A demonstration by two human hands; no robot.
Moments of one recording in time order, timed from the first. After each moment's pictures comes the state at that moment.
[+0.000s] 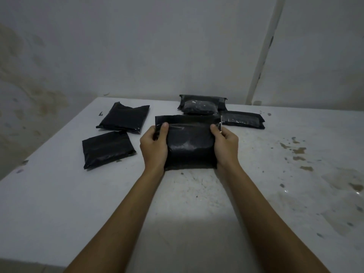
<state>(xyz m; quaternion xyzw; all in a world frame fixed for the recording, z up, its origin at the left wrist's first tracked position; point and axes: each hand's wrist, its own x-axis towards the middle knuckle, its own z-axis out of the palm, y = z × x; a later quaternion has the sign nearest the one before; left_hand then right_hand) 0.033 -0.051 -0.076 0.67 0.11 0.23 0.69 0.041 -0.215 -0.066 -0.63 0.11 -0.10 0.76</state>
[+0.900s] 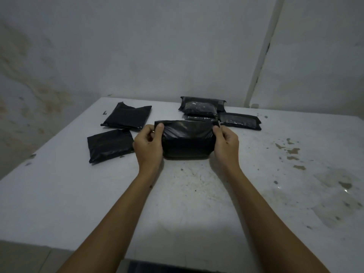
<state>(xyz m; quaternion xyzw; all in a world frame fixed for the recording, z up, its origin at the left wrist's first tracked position) 0.009 -0.036 -0.072 0.69 0.06 0.30 0.65 0.016 -0.220 -0.060 -0.68 0.02 -0.17 0.71</state>
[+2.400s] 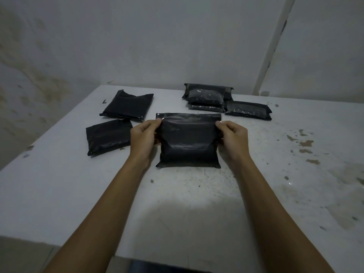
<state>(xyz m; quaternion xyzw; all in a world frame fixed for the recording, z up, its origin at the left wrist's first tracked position) 0.021 -0.014 -0.070 0.64 0.14 0.11 0.75 0.041 -0.234 -0.080 -0.63 0.07 -0.08 0.77</state>
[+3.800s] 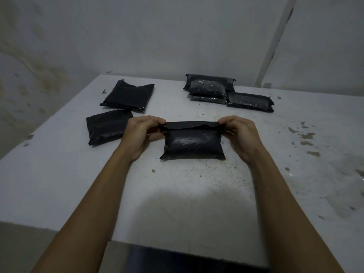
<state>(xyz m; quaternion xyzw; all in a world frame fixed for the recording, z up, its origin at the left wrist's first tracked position) 0.016 0.016 -0.074 0.66 0.05 0.03 0.75 0.040 -0.267 -0.084 -0.64 -0.02 0.00 0.77</state>
